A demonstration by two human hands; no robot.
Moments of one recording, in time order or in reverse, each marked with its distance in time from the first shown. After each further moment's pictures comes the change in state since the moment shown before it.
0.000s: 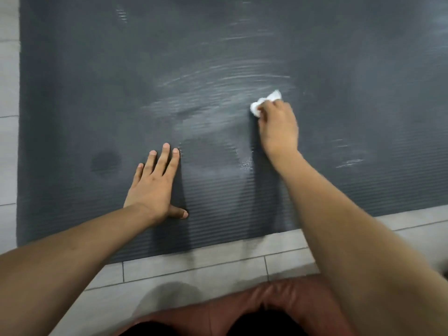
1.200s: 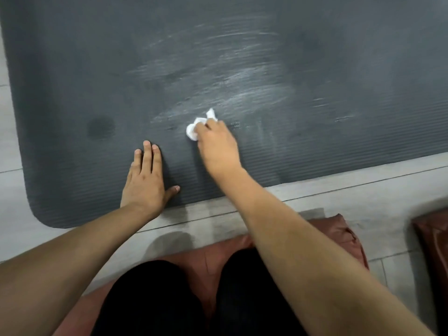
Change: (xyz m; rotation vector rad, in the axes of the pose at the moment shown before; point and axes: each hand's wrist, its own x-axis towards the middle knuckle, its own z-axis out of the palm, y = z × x) left_hand -0.057 0.000 0.061 0.003 0.074 -0.104; right_hand -0.125 -0.098 -0.005 0.116 -0.129 -0.146
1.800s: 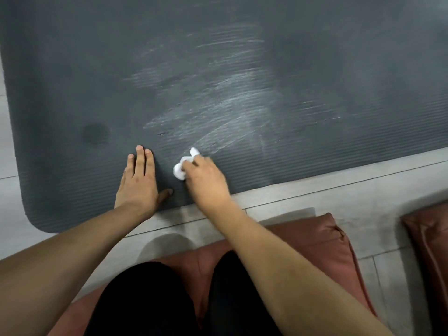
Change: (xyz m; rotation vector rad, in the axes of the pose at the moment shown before) left_hand 0.002 0.003 -0.004 -0.020 -0.046 -0.030; right_hand -0.067 -0.013 -0.002 0.132 -0.200 -0.001
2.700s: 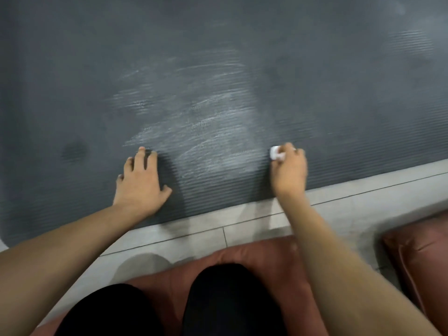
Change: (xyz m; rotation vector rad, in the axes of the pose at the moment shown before) left_hand 0.015 0.074 -0.046 -0.038 0.050 -0.018; right_hand -0.007 0.185 -0.115 -0.096 0.273 0.634
